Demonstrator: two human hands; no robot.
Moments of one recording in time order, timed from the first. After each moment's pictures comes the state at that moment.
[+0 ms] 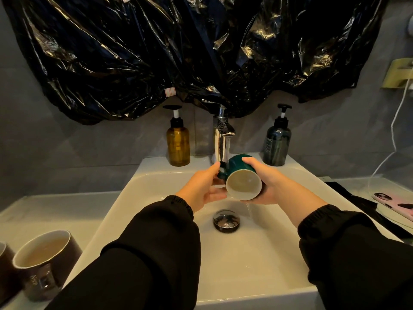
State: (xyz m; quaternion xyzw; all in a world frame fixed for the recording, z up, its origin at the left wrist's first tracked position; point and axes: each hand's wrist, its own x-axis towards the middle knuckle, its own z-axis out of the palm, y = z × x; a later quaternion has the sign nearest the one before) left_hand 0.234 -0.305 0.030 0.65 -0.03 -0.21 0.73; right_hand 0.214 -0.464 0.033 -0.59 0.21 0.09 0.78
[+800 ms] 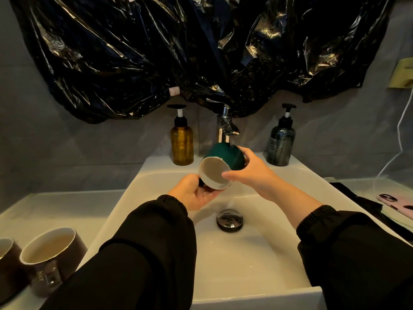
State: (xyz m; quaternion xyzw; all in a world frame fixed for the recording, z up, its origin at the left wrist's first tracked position) left_hand 0.243 -0.280 0.026 0.49 0.09 -0.27 0.82; right_hand 0.219 -0.440 0.035 -0.79 -0.04 -0.10 0.60
